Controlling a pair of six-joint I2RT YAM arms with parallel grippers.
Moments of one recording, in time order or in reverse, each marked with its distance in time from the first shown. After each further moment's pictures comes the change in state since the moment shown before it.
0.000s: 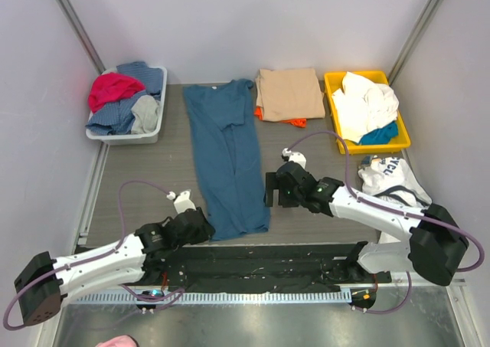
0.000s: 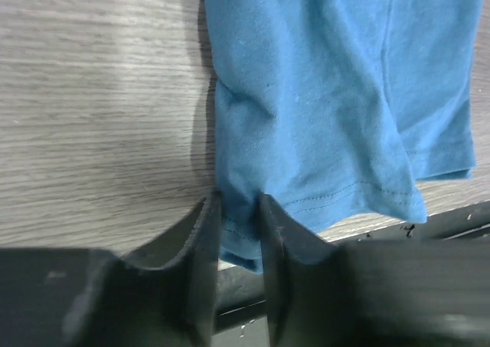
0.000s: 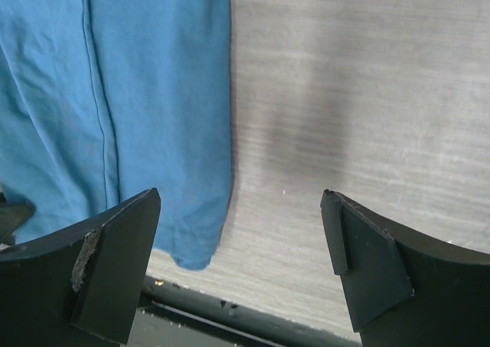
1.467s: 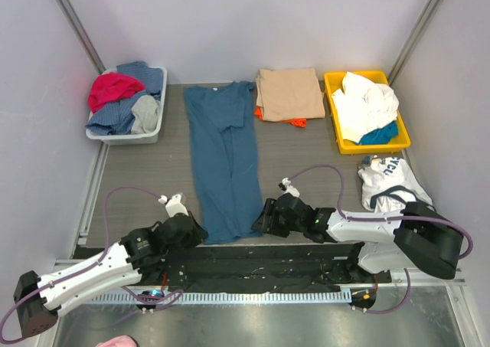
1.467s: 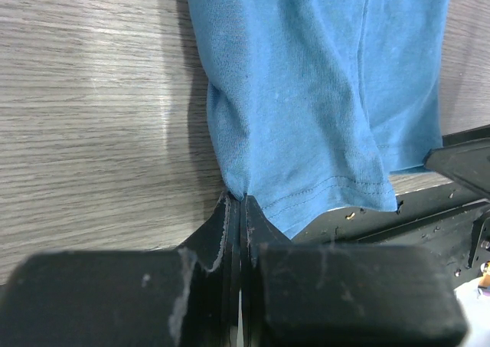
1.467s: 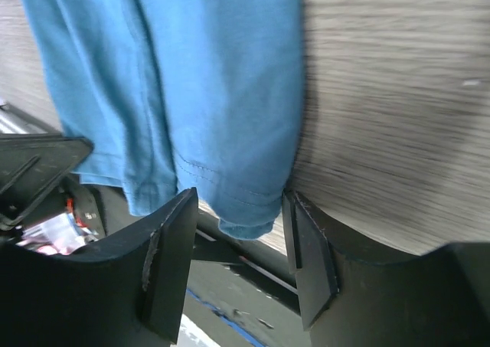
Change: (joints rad) left arm -0.006 -0.230 -0.004 -0.201 0.025 -0.025; right arm 0.177 -0.007 -0.365 0.489 -0.195 0.455
